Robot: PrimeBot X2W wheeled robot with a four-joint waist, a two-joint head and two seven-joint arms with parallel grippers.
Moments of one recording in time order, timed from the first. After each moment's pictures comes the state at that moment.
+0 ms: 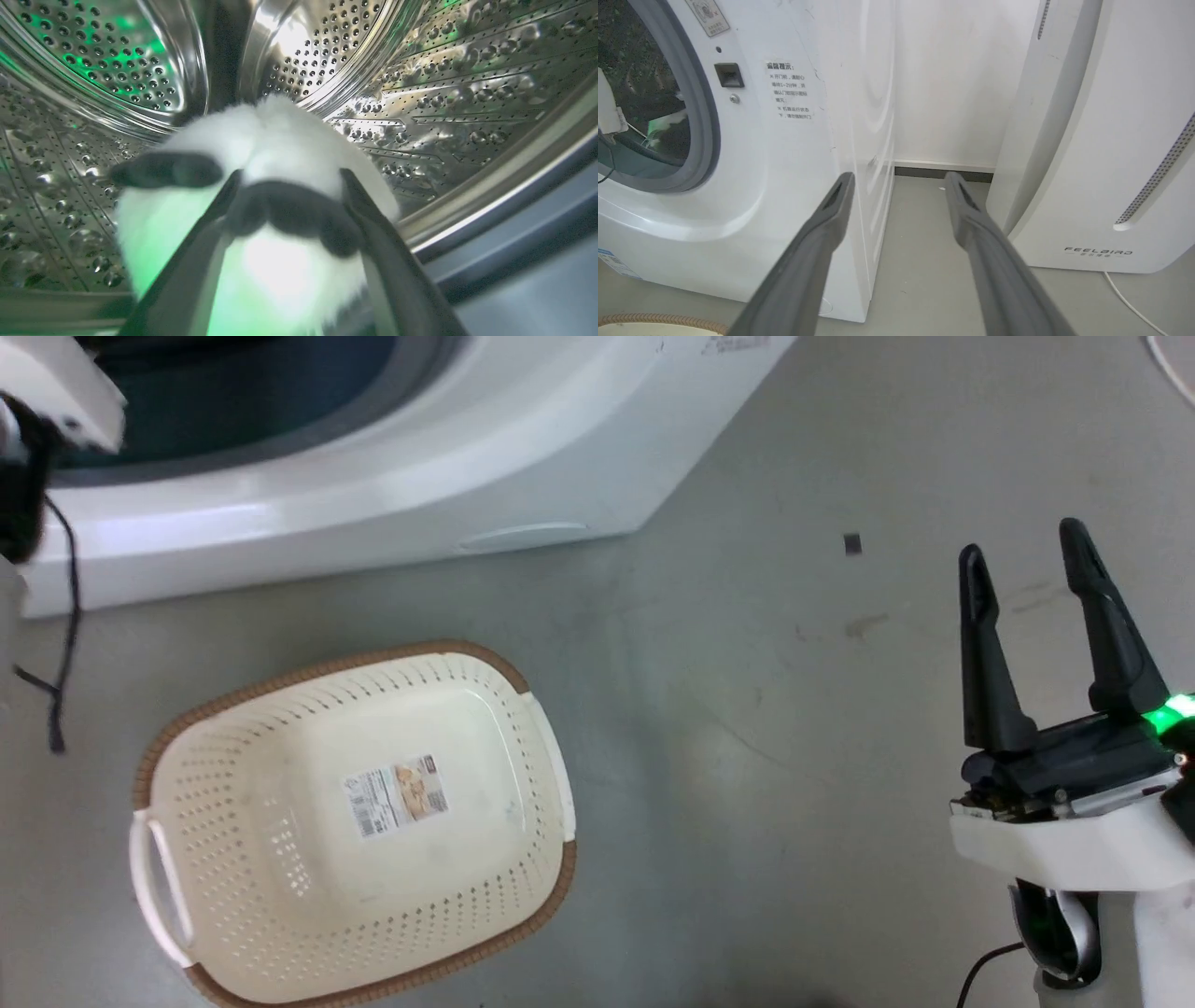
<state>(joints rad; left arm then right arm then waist) -1.28 0.57 -0.57 0.92 -0.63 -0.13 -0.24 -0.25 -0.05 0.01 -0.20 0.11 0.13 -0.26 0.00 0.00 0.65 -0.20</state>
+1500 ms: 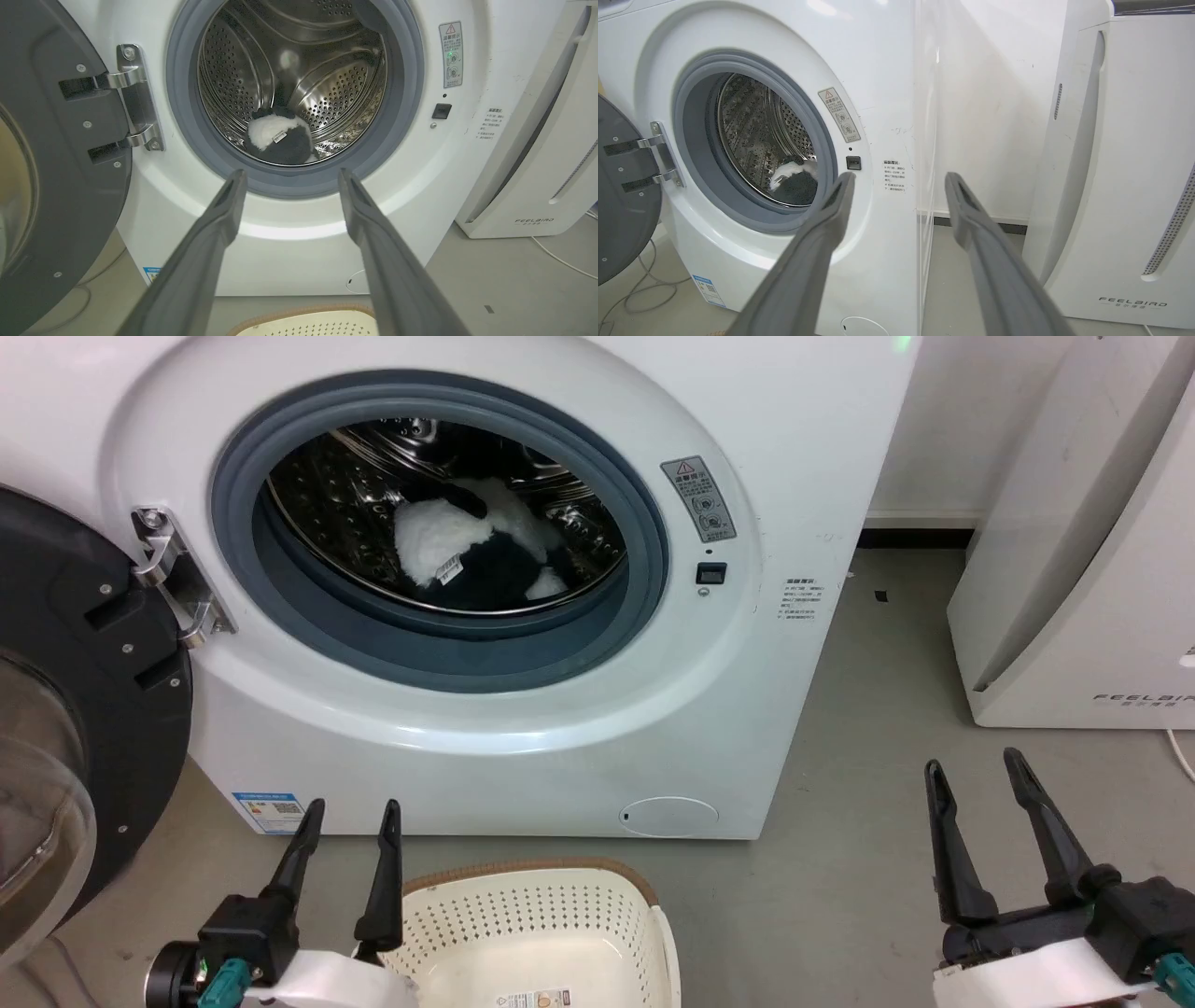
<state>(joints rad) -0.01 0.22 -0.17 0.09 -0.30 0.07 -0.26 0.02 -0.05 -0.01 -0.05 0.10 0.13 -0.26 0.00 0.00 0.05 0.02</state>
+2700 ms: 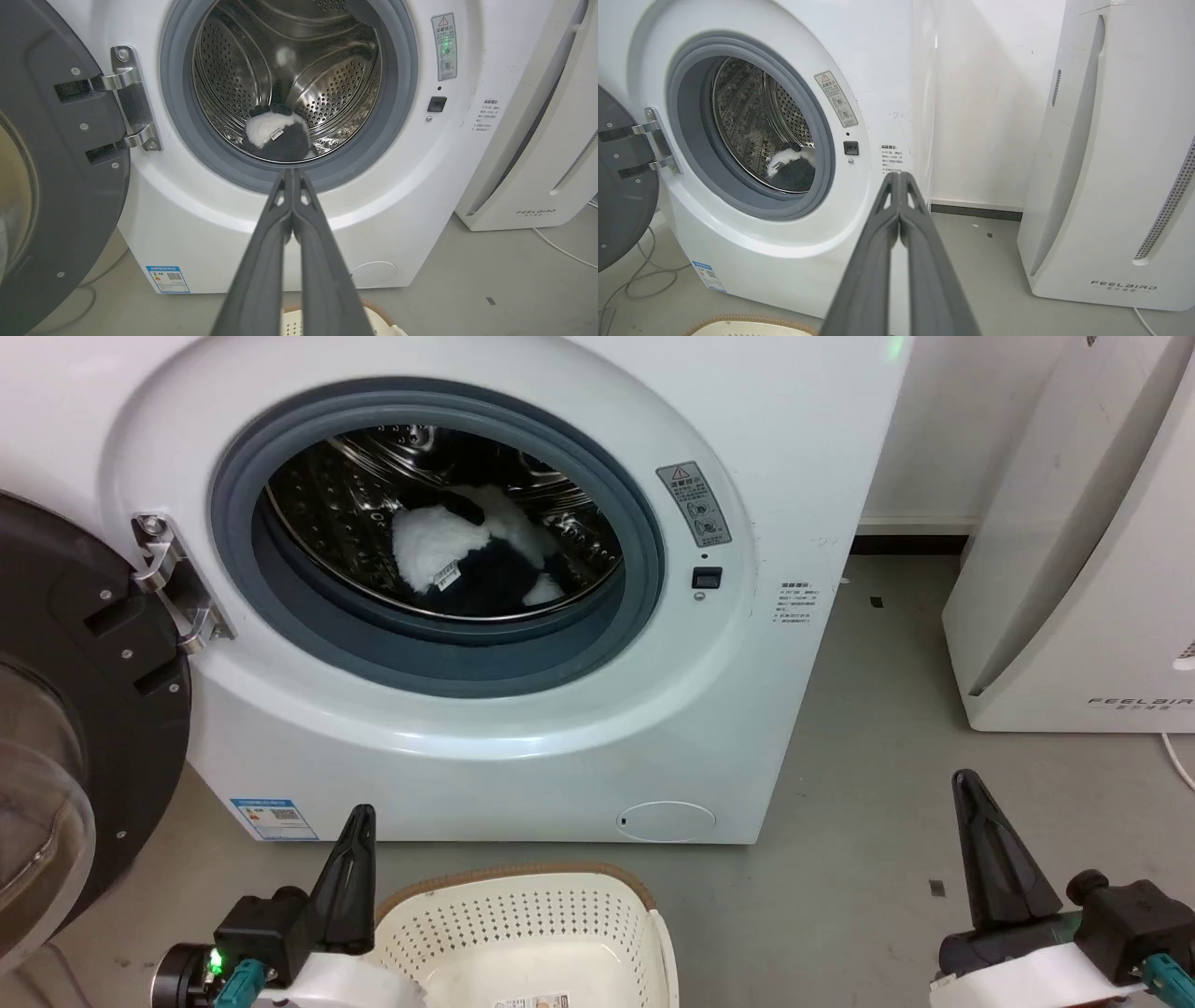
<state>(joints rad) 0.02 0.17 -0.12 0.08 -0.22 0.04 -0.23 0.04 -0.05 -0.01 -0.04 0.09 0.13 -0.23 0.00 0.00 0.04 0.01</state>
